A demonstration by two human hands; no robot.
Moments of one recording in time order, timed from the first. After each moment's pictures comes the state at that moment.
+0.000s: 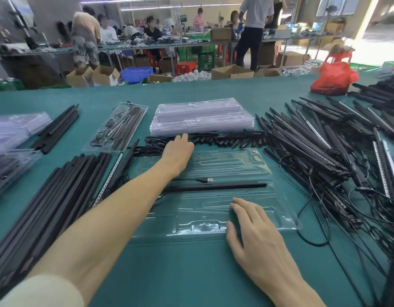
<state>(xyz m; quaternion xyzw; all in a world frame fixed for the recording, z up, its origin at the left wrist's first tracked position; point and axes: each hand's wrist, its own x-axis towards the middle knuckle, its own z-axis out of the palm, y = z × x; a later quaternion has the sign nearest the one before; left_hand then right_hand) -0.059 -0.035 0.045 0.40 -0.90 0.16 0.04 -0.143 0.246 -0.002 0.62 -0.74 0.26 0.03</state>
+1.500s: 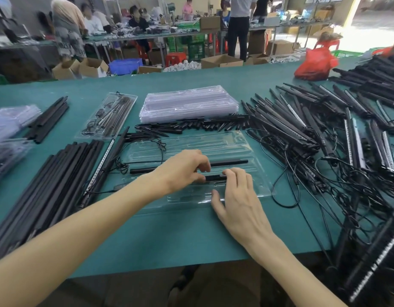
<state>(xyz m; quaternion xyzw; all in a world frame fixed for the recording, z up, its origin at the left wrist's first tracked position) -0.034 0.087 0.057 0.23 -0.96 -0.15 0.09 -0.146 0.244 -0.004 0.58 -0.76 0.29 0.07</state>
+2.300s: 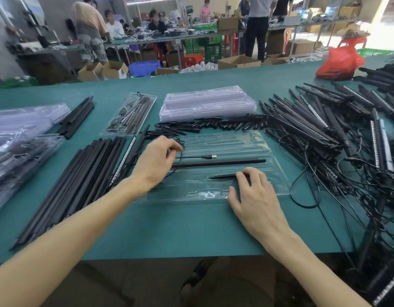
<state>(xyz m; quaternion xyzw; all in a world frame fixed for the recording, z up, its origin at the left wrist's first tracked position) 0.047 0.062 0.055 0.40 -0.86 -0.10 0.29 -0.146 0.241 -0.007 0.59 -0.76 0.24 0.10</state>
